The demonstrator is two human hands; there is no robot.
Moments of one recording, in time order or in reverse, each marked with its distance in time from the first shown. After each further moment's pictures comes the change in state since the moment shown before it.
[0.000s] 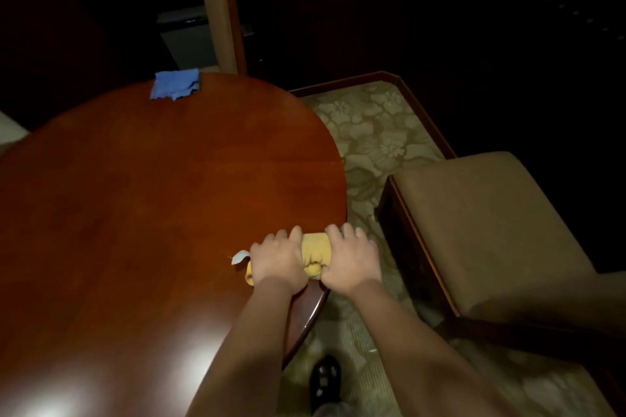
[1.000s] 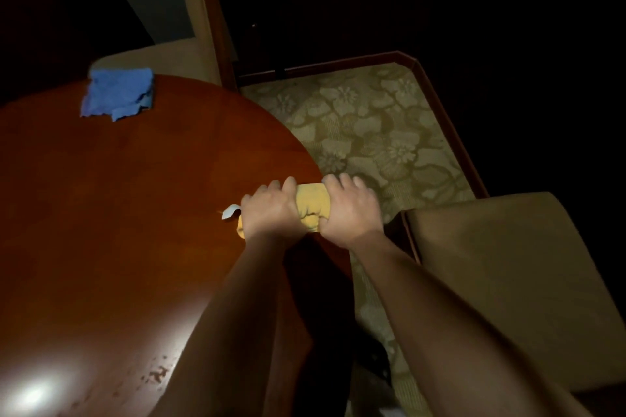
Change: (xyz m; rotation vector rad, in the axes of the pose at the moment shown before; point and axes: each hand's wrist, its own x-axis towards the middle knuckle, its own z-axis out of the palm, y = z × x) left_hand 0.283 -0.009 -0.061 -0.129 0.036 -0.016; right_hand 0.289 0.046 -0.058 -0.043 0.108 -0.115
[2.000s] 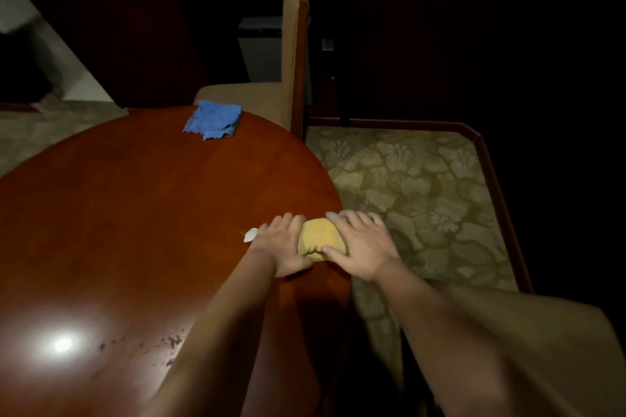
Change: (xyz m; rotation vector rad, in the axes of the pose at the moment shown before) left_hand -0.025 -0.019 -0.028 -0.036 -0.193 -0.047; right_hand 0.022 0.024 -0.030 -0.099 -0.103 -0.467
